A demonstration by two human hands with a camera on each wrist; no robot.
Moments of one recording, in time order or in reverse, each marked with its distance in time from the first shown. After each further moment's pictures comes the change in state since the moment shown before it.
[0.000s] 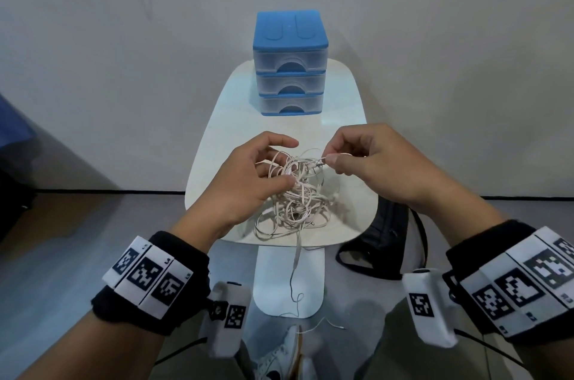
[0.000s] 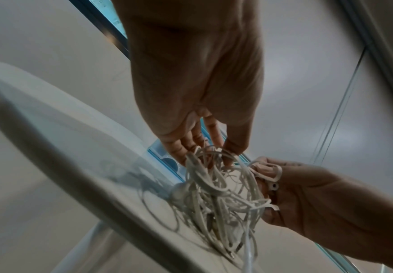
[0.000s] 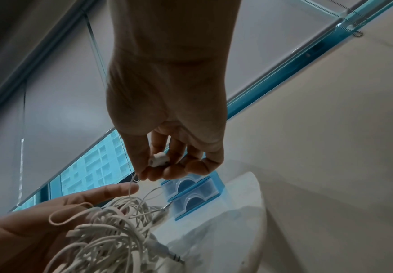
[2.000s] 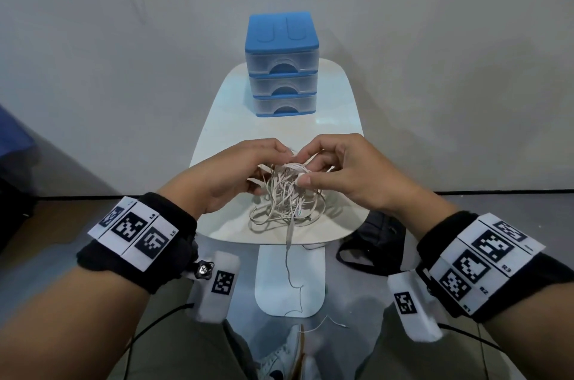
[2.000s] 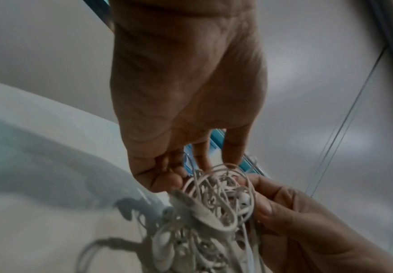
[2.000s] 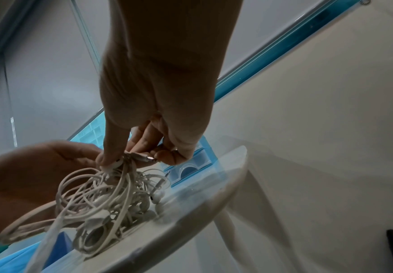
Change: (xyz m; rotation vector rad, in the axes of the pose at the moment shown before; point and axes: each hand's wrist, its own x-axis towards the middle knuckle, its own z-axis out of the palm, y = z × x) left_hand 0.025 0.021 -0.010 0.092 -0.245 -0.319; right_hand 0.005 0.019 0.023 0.279 -0.125 -0.058
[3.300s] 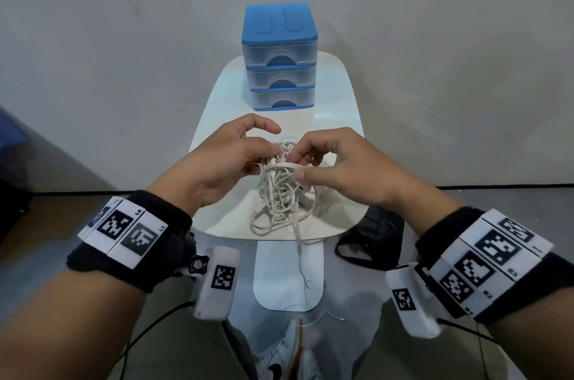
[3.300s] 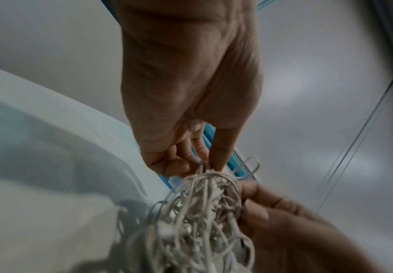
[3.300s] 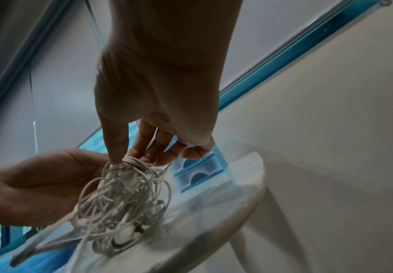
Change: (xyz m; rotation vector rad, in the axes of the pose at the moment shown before) left_hand 0.001 -0.004 -0.006 -0.185 0.176 0.117; right_hand 0.001 -0.014 0.005 -0.197 -0.013 -0.062
